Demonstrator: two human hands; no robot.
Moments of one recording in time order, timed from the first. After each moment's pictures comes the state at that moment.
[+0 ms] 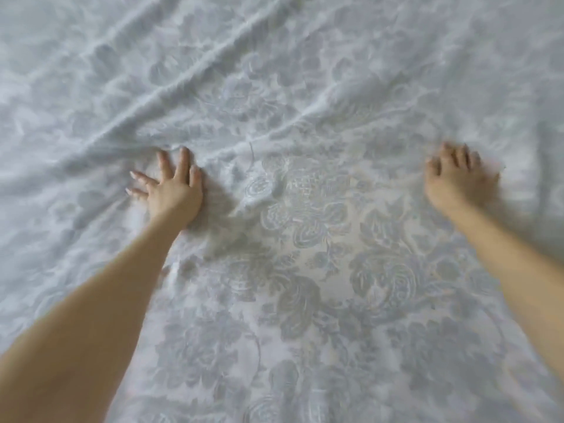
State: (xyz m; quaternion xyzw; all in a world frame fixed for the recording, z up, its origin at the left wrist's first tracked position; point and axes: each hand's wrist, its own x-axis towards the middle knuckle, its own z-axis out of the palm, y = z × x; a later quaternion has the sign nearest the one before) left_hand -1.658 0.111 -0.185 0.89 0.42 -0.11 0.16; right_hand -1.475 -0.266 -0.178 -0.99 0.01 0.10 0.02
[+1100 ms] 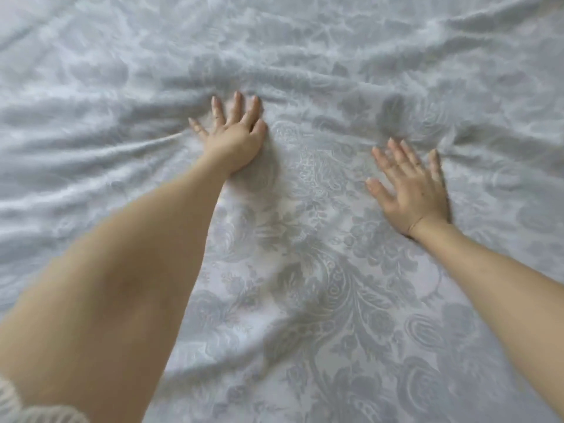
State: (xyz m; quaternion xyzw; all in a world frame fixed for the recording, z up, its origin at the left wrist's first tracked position) left_hand -1.665 0.358 -0.193 0.82 0.53 -0.02 0.23; right_hand -1.444 0.144 -0.219 -0.82 -0.57 0.02 0.00
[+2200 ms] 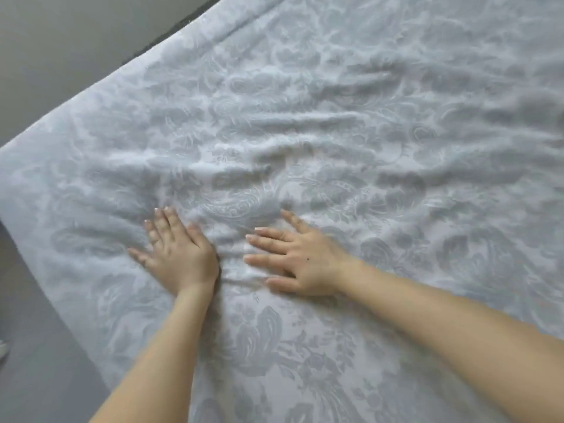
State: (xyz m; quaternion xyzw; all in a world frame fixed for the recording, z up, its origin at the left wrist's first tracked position) left_hand -2.041 0.209 -0.199 0.54 0.84 0.05 0.07; right_hand -1.831 0.180 -0.198 -0.36 -0.93 0.07 0.03
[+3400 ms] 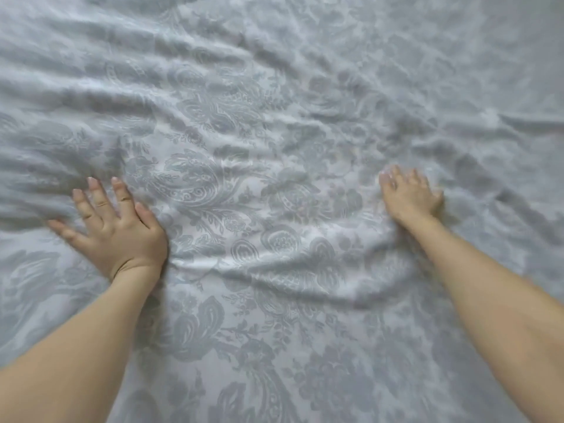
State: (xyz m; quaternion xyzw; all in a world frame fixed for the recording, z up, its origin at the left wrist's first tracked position) left_hand -2.040 0.224 -0.222 0.56 0.83 0.00 0.06; right_hand -1.614 0.219 -0.159 -0.88 -0.44 0.08 -0.15
